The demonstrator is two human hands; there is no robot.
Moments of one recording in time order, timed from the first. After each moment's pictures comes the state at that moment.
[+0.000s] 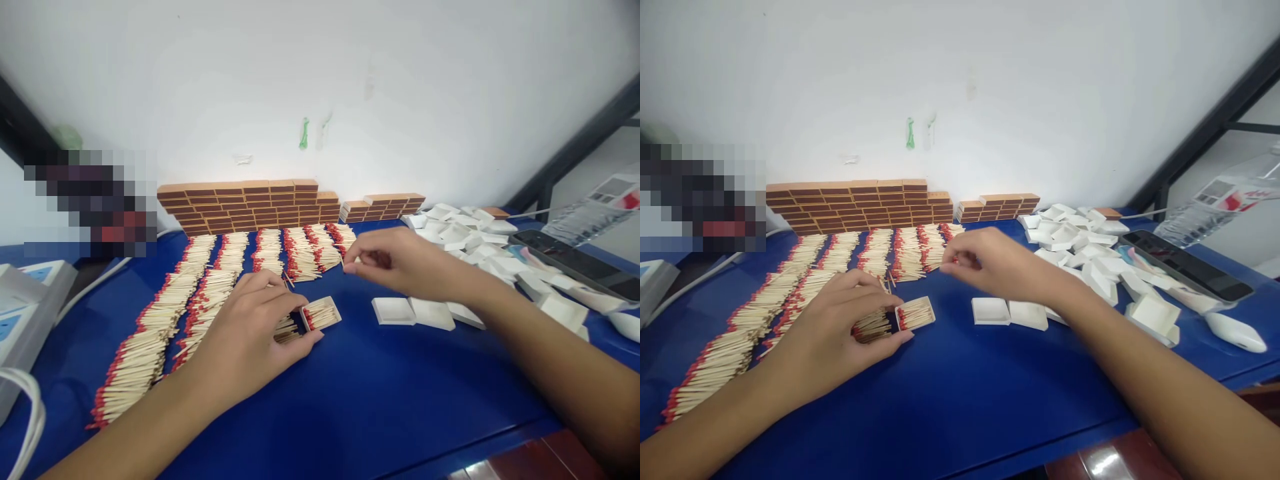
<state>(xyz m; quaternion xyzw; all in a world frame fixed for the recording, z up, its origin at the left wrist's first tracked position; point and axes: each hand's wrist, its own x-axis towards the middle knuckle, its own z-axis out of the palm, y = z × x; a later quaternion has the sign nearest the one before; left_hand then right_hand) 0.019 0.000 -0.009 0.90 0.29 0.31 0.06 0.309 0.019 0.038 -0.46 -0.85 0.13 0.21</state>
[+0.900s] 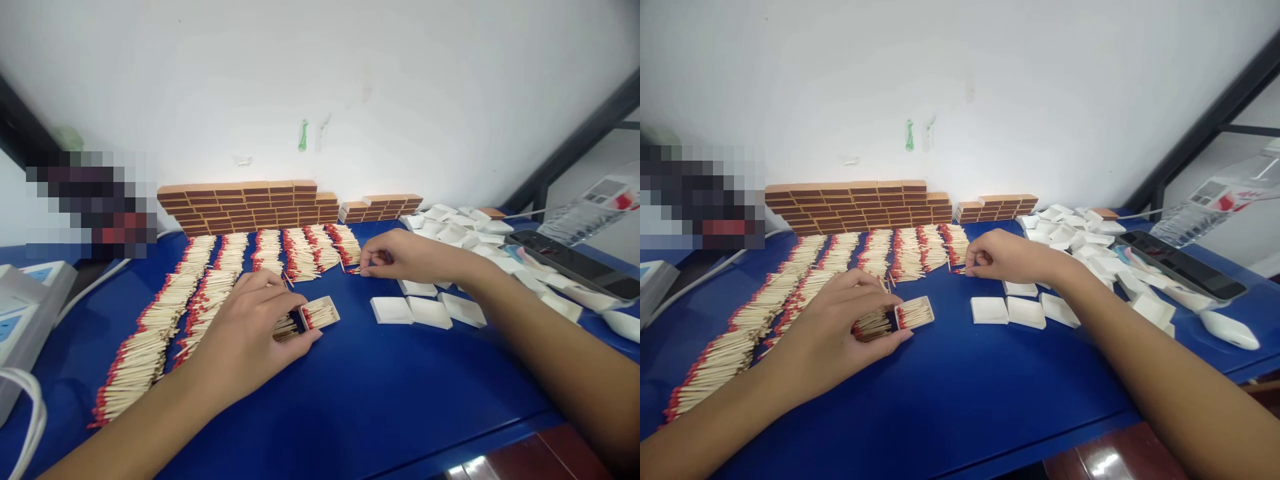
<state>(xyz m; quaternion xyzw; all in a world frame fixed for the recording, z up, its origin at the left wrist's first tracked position) 0.018 0.000 -0.008 0.90 0.30 0.31 0.06 0.342 0.045 0.033 -0.53 -0.83 0.18 0.06</state>
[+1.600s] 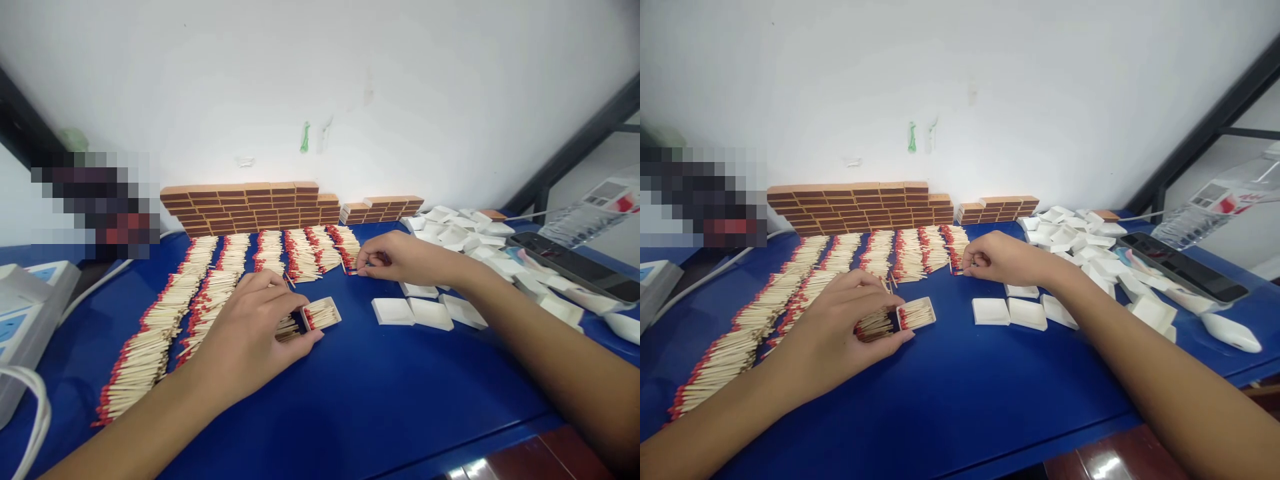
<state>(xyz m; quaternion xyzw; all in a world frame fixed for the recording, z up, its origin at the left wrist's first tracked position) 0.018 0.001 -0.008 0.90 0.29 0.31 0.06 0.341 0.048 0.026 -0.51 -0.84 0.17 0.08</state>
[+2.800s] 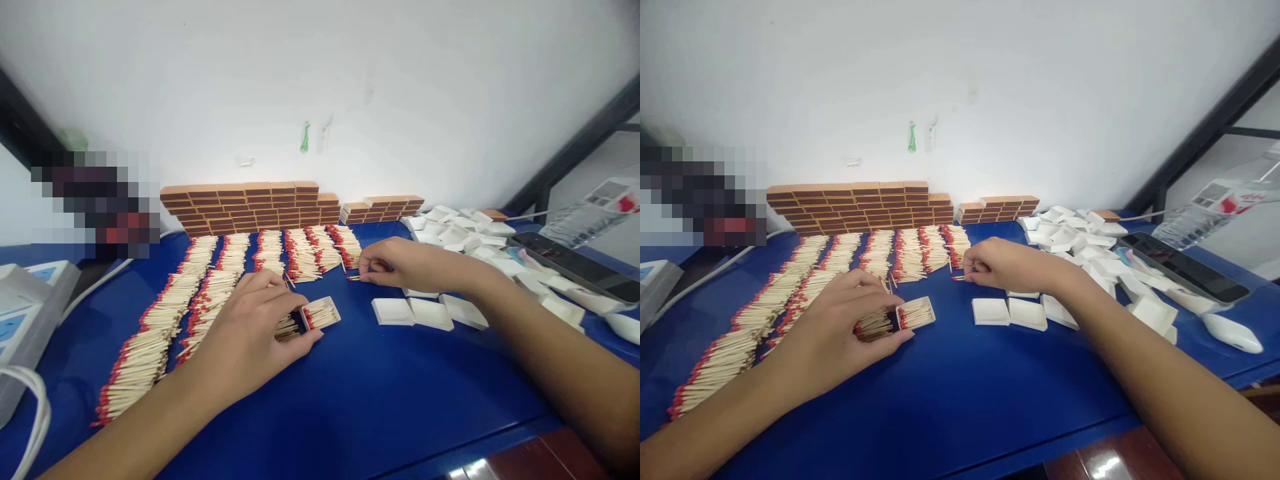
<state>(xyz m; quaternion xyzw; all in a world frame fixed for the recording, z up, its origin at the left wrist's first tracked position) 0.018 0.001 -0.009 0.90 0.30 0.31 0.07 0.336 0.036 0.032 -0.53 -0.83 0.18 0.02</state>
